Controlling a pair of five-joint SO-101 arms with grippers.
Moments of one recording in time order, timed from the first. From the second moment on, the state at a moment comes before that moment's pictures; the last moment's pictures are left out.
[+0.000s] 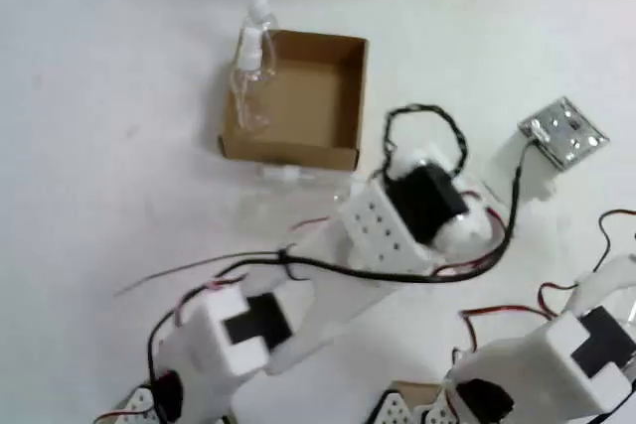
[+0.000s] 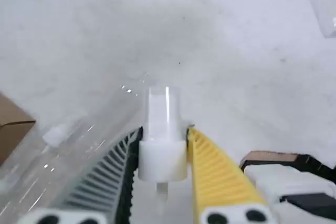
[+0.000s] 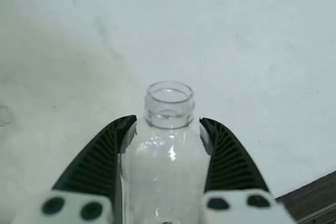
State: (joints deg) left arm 56.7 29.8 -62.1 102.3 7.9; right arm 50.6 7.3 -23.6 97.3 29.1
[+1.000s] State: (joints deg) left arm 24.0 -54.2 4.5 80.7 6.6; right arm -11.5 -56.0 29.0 71.2 8.6
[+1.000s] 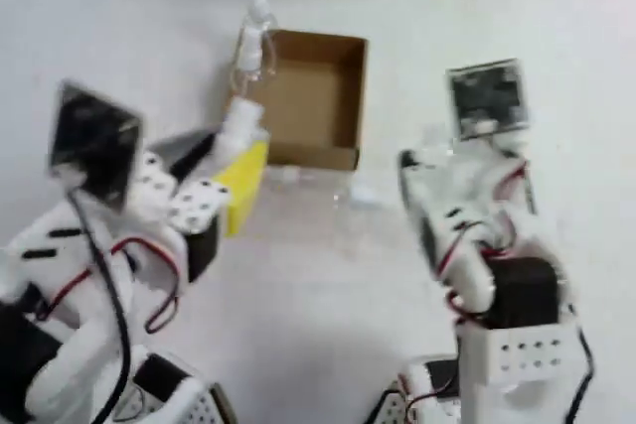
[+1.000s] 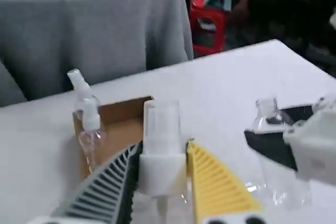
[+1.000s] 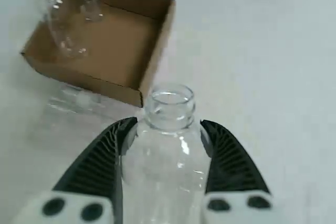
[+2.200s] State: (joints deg) left arm 22.2 -45.7 12.3 19.9 22.6; right arm -38.7 -102.6 91.0 24.4 -8.0
